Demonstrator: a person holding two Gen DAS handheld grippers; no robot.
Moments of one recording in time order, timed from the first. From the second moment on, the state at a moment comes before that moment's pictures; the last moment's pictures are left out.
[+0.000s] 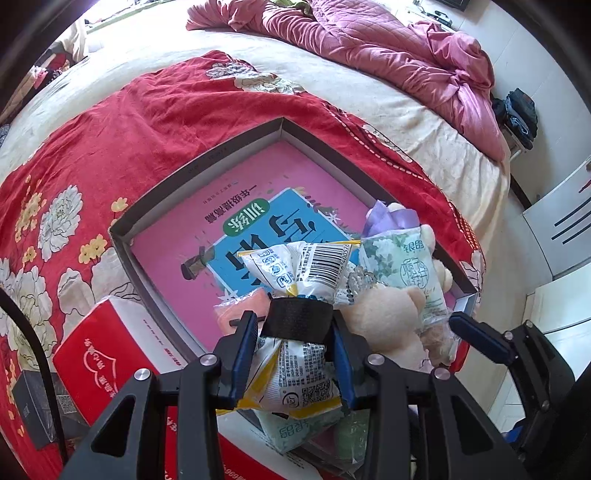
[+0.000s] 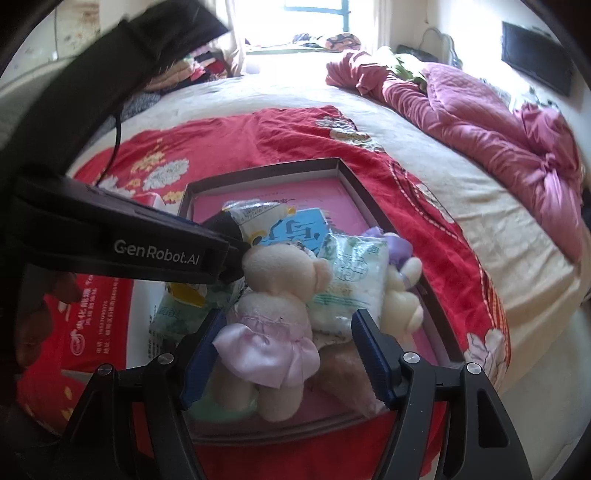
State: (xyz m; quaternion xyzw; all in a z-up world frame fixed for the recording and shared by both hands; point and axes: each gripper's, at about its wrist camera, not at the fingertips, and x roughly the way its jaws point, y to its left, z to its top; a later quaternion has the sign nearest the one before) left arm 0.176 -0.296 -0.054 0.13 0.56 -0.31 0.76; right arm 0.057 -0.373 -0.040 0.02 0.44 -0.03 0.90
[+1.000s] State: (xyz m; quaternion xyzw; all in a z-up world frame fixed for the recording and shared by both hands) left arm 0.168 -0.296 -0.060 0.13 0.57 -0.31 0.75; right arm 0.048 -0.392 -0.036 0.05 0.44 -0.06 0.90
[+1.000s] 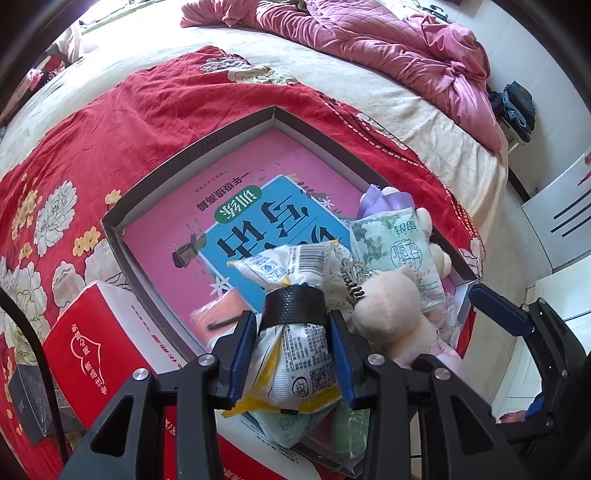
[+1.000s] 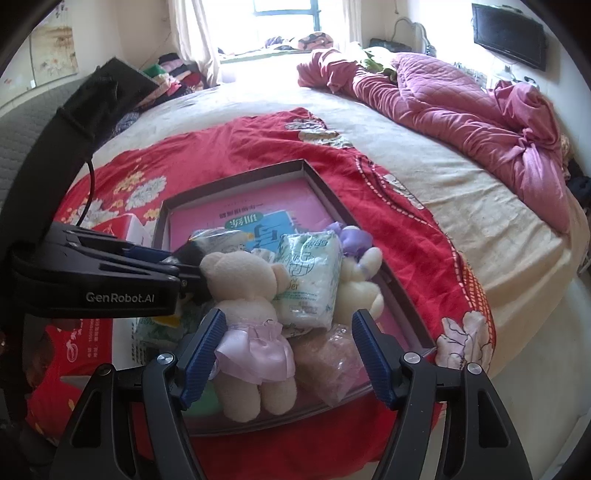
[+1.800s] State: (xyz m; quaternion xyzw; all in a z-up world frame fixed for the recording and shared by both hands) left arm 0.163 -0.286 -0.049 0.12 0.55 -0.31 0.77; right arm 0.051 -0.390 -0.036 0.05 0.42 -0.07 0.90
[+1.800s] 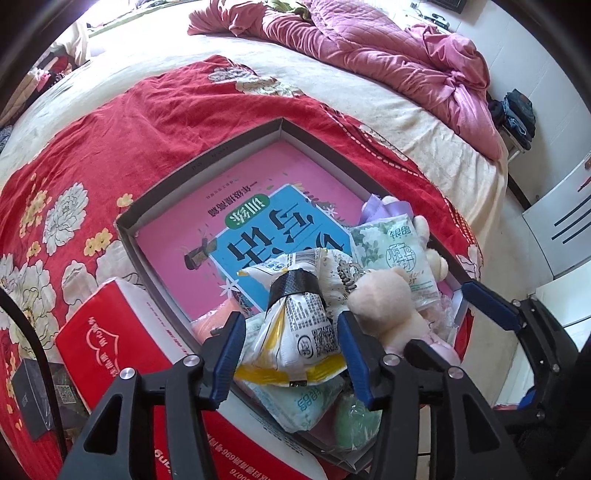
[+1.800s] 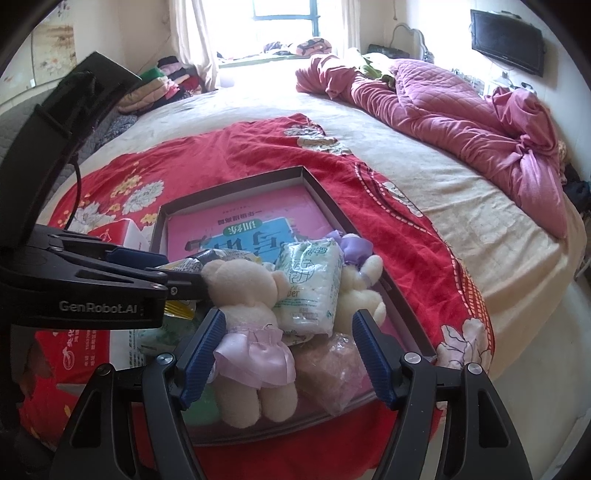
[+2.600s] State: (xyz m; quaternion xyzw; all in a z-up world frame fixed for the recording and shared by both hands) left arm 0.161 -0.247 -0.027 0.10 0.53 -0.26 0.80; right arm 0.053 -0.384 -0.018 0.07 0.41 -0.10 0.90
